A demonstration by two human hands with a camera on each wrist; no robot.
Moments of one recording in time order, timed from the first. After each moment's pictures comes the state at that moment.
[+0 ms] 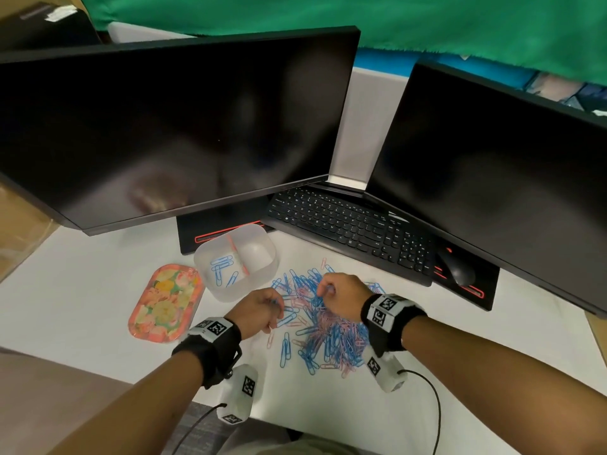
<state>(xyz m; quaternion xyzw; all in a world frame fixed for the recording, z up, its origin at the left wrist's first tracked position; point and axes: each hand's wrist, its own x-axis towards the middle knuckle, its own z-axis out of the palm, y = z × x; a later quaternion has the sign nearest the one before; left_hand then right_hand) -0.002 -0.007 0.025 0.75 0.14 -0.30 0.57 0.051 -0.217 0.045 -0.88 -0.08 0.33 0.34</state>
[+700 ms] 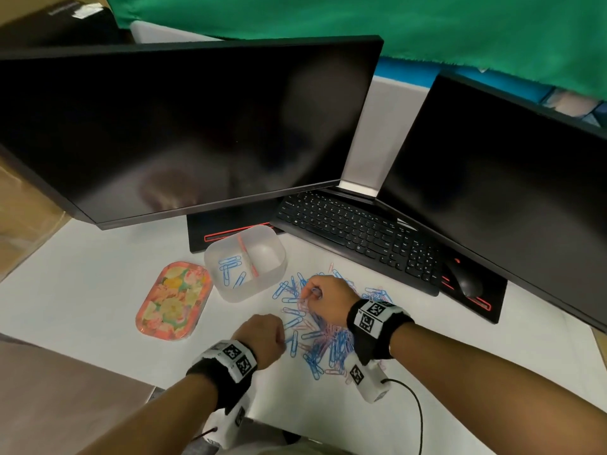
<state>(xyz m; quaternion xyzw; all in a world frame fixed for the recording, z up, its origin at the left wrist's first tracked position) -0.033 -0.012 0.015 0.93 0.04 -0.28 0.25 0.046 -0.178 0.044 -0.87 -0.09 0.31 0.38</state>
